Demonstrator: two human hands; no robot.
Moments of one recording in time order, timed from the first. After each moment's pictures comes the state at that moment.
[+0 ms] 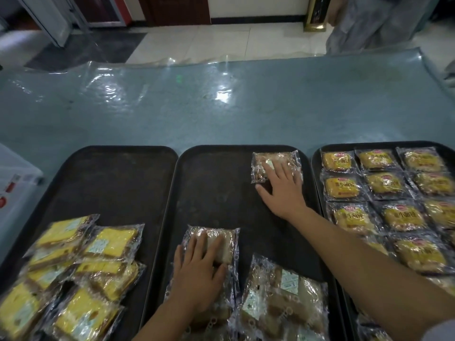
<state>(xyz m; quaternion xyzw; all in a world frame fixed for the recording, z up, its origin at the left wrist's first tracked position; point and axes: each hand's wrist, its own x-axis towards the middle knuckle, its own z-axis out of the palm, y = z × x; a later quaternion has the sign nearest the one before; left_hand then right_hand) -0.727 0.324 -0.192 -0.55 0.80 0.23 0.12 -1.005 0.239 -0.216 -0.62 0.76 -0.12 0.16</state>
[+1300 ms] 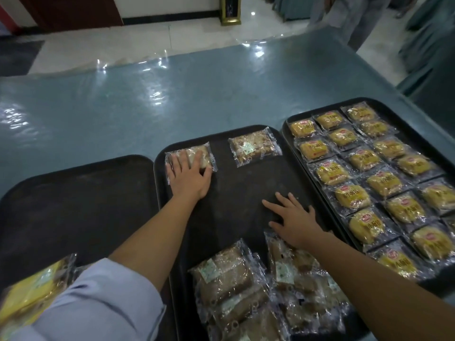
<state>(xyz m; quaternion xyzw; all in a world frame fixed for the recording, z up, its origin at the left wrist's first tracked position) -0.780 0.108 -0.233 -0.50 0.85 0.14 0.04 -0.929 0.355 -0.206 -0.45 0.84 0.01 0.30</state>
